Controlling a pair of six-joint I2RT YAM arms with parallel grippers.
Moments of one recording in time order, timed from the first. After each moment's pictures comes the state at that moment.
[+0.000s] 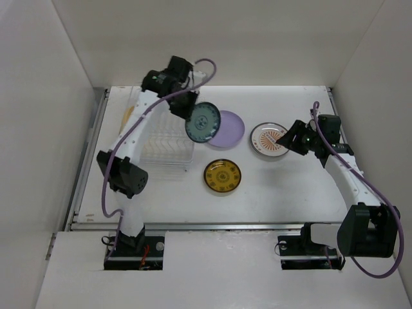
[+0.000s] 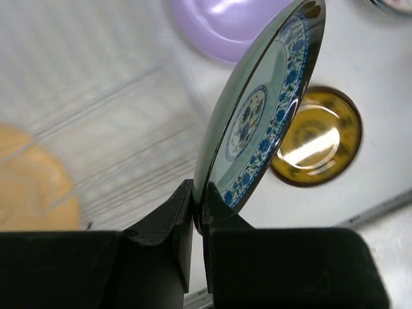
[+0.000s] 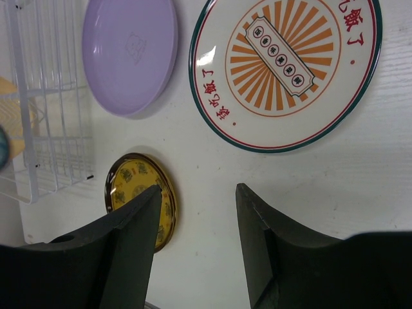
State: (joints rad) left arm -0.42 1.90 2.24 -1.32 0.08 0.04; right arm -0.05 1.24 0.90 -0.36 -0.42 0.46
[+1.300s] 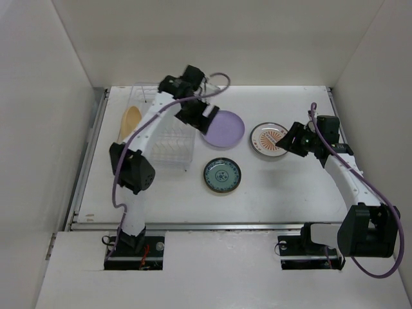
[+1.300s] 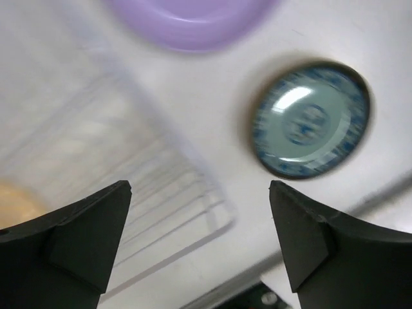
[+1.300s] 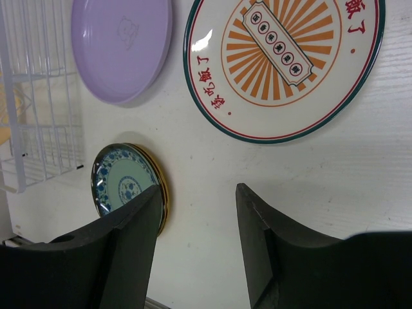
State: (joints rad) left arm -0.54 2.05 2.17 -1.32 0.17 0.14; right arm -0.04 1.24 0.91 -0.40 -0.42 0.42
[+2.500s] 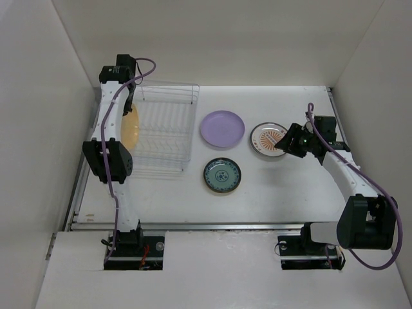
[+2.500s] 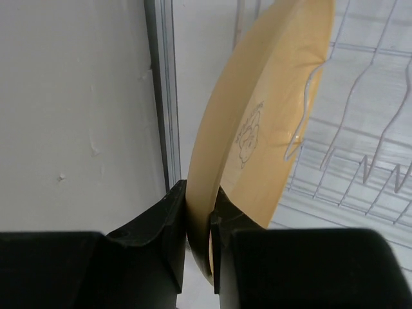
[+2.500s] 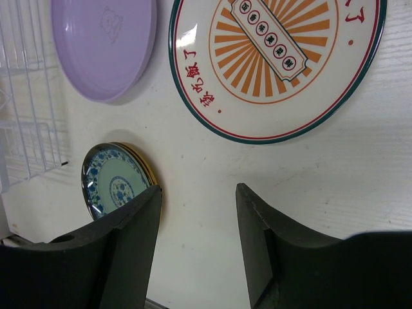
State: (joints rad) left arm -0.02 2.07 2.25 -1.37 -0.45 0.13; right arm -0.04 1.30 0.91 -0.39 -0.42 0.41
